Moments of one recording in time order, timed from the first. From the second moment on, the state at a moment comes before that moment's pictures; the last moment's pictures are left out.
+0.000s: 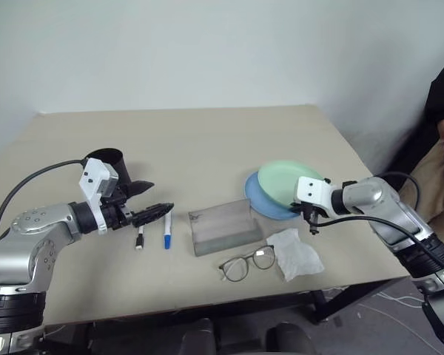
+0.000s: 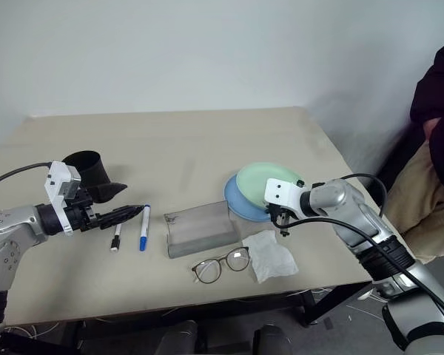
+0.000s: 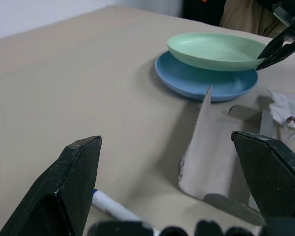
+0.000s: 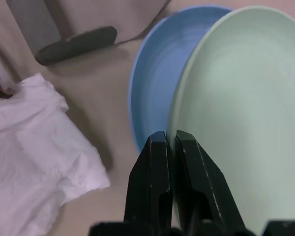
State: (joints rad) left arm -0.16 0.83 0.27 -0.14 -0.57 0.60 -0.97; right arm -0.64 -0.70 0.46 0.06 -0.06 0.39 1.04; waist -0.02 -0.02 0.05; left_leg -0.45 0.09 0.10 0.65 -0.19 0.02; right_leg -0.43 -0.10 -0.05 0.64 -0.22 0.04
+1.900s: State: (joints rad) left arm -0.21 0.82 0.25 -0.11 -0.60 0.62 -1.00; right arm -0.33 -0.80 0.32 -0.32 0.21 0.77 0.97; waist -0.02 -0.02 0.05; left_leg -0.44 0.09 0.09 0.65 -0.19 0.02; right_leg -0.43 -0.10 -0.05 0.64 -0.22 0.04
